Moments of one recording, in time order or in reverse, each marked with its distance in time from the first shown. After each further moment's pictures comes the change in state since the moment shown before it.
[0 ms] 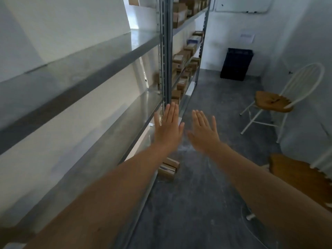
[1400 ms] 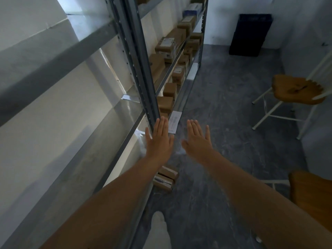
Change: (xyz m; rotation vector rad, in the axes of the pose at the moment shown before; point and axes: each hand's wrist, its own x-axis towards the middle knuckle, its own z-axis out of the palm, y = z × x) left_hand 0.242 0.000 0.189 0.018 -0.218 -0.122; right_hand 0.262 0.141 0.114 0.148 -0.176 0.005
